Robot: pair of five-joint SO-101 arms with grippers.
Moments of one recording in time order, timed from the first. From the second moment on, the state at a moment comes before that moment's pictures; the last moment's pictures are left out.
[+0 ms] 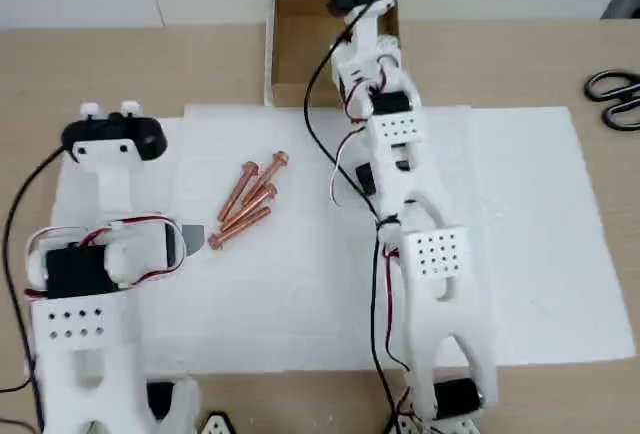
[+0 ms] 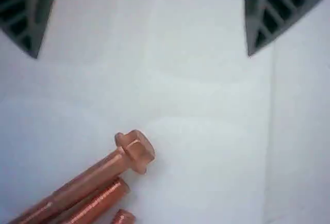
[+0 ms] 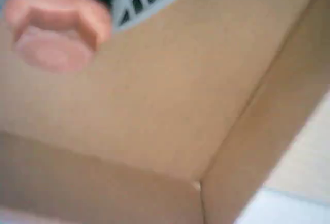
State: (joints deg) left arm -9.9 -45.5 34.2 88.0 3.0; right arm -13.3 68.8 -65.8 27.3 1.0
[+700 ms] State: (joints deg) left arm -9.9 -45.5 34.2 88.0 3.0; right arm -13.3 72.8 -88.4 43.2 6.0
